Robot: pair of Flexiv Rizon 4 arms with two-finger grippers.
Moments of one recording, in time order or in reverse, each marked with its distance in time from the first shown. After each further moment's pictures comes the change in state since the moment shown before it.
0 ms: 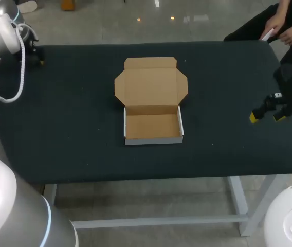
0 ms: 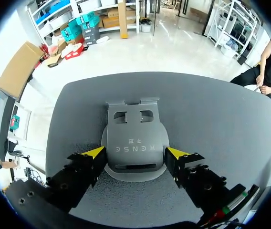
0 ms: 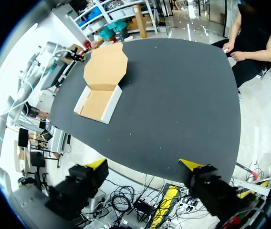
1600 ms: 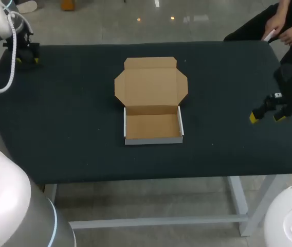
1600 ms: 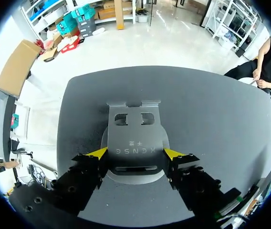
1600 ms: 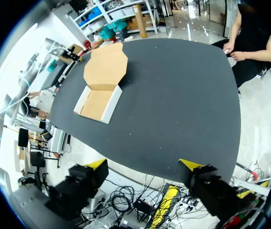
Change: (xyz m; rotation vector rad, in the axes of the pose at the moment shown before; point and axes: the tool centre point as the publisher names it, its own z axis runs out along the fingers) left arm -0.004 0.010 -0.038 -0.105 0.030 0.027; right arm 0.000 0.000 0.000 0.000 0.000 0.000
